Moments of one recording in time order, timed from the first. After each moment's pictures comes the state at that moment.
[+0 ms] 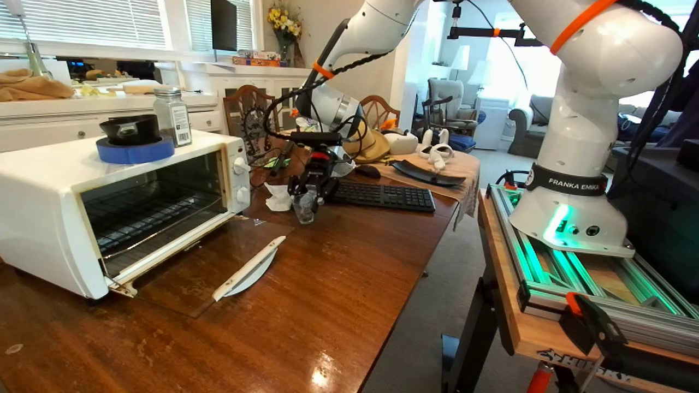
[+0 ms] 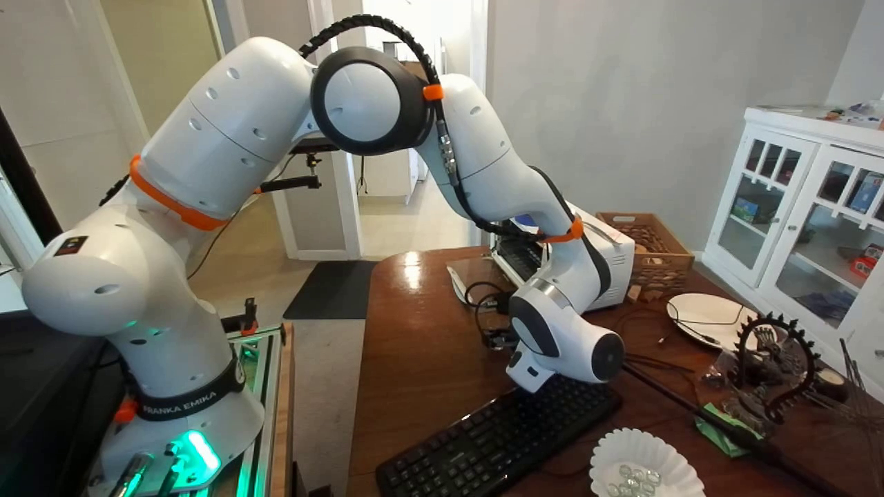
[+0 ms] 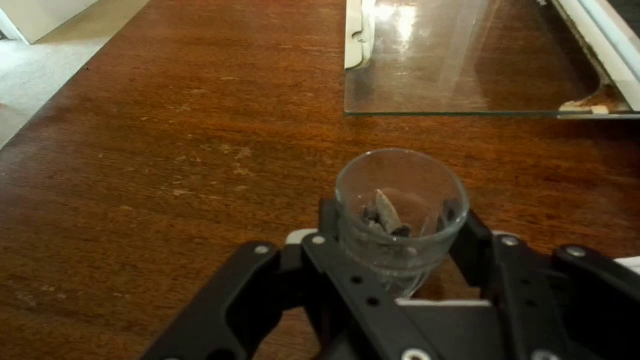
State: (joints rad) arm -0.04 0.81 -0.16 -1.86 1.15 1.86 0.57
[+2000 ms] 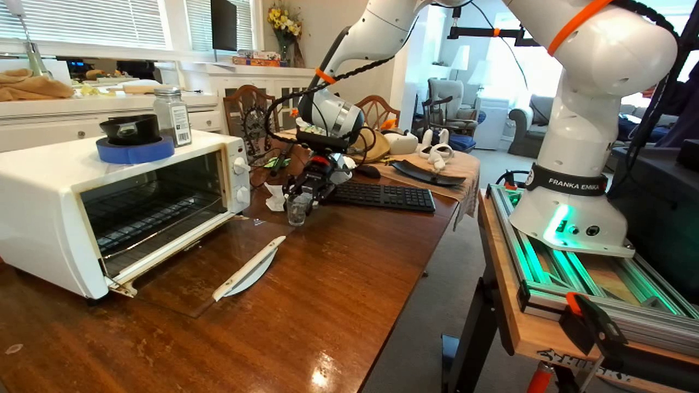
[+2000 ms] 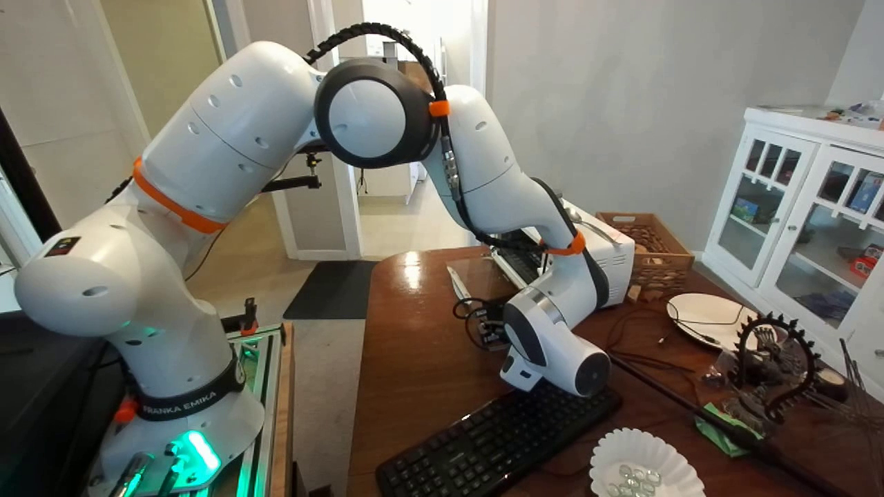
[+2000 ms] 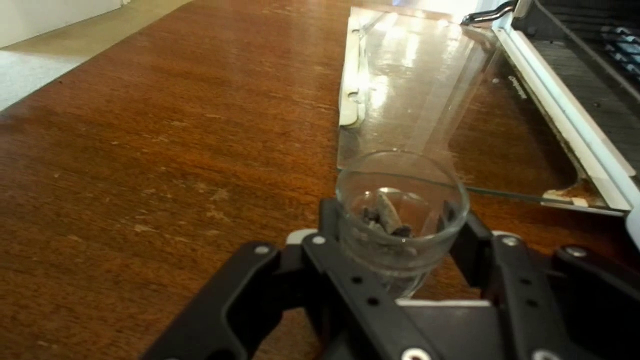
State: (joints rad) arm -0.11 0.84 -0.08 -1.87 1.25 1.81 0.35
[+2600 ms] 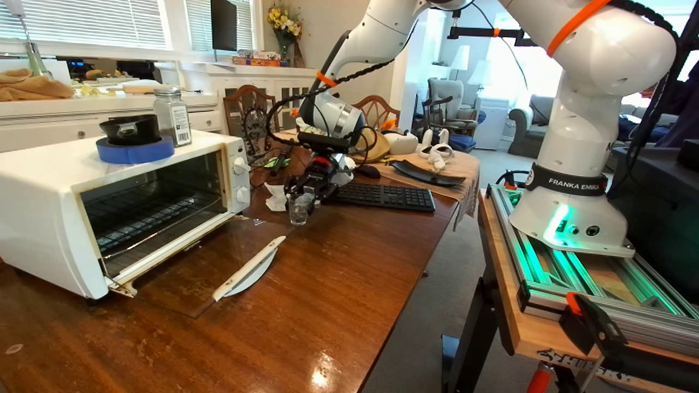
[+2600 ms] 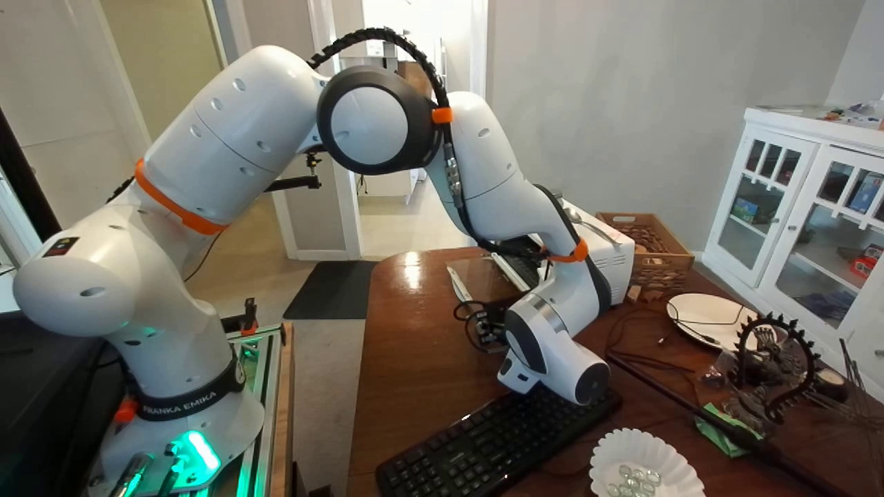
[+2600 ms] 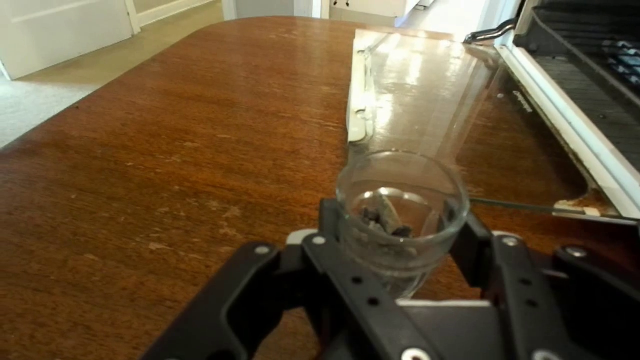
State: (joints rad) arm -0.12 0.86 -0.08 -1.86 1.25 1.75 0.36
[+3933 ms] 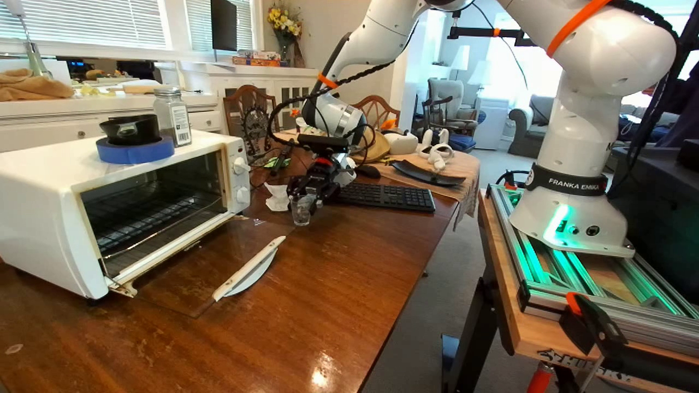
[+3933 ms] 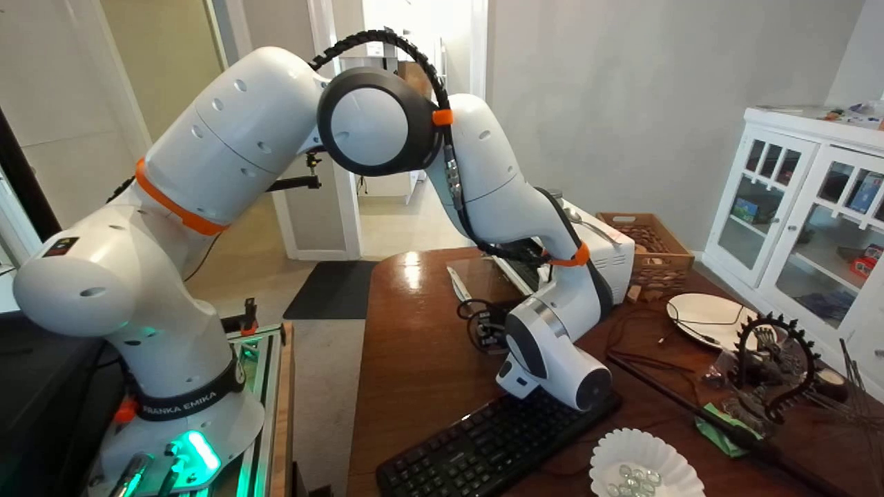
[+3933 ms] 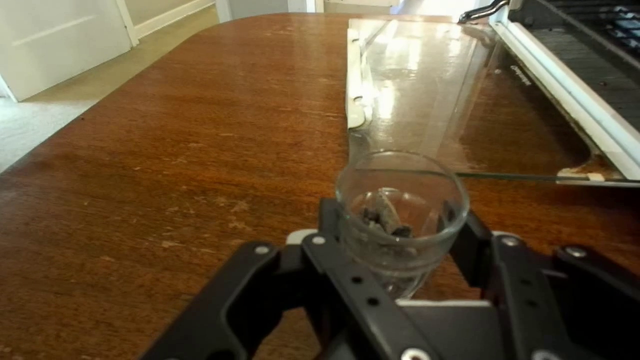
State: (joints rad) arm -0.12 0.86 -0.10 -1.86 1.25 1.75 0.43
